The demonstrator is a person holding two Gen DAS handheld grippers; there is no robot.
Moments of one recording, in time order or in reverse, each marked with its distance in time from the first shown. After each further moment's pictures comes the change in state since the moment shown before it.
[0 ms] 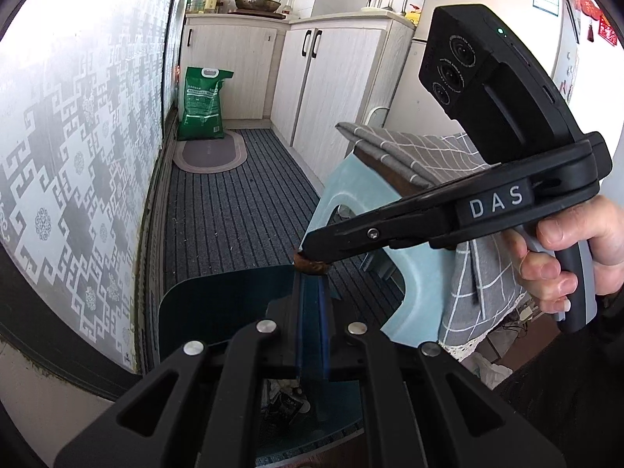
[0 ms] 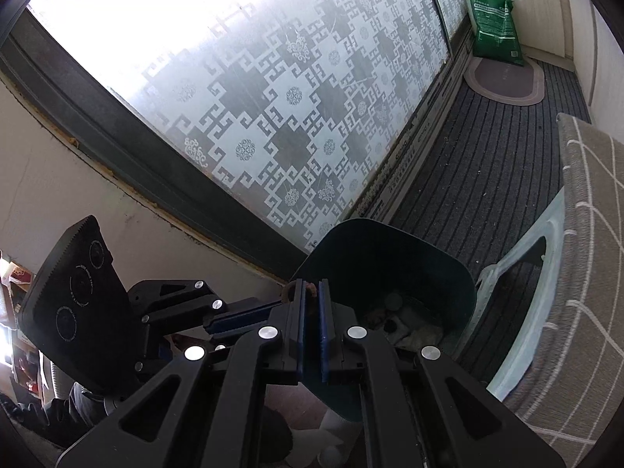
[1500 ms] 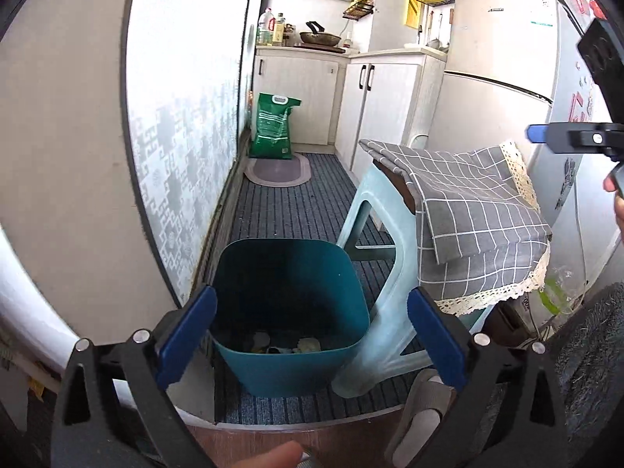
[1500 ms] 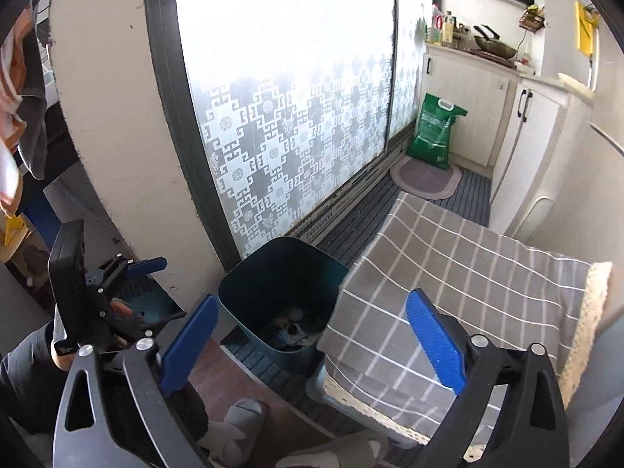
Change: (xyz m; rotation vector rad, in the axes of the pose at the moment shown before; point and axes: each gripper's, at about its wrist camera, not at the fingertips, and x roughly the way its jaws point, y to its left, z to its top) left arm -0.110 -0.075 -0.072 -0.101 -0.135 0.291; right arm -0.191 0.080 -0.122 -0.250 -0.279 -0.389
